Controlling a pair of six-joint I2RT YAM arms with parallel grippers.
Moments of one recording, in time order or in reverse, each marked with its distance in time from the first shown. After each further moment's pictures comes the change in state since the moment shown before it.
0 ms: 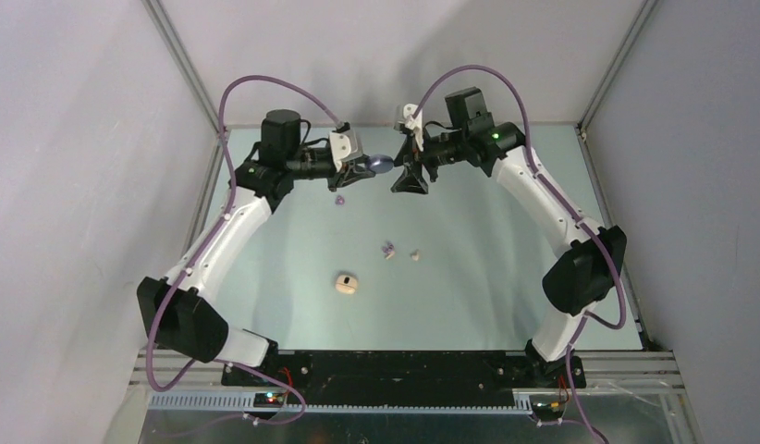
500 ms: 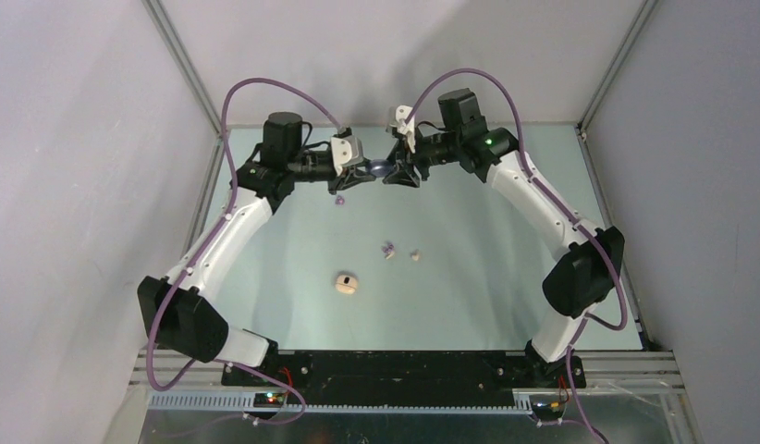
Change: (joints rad) left arm 0.000 -0.003 -0.011 -0.021 0.015 0.068; right arm 0.045 0.000 -0.032 0.124 0.044 0.005
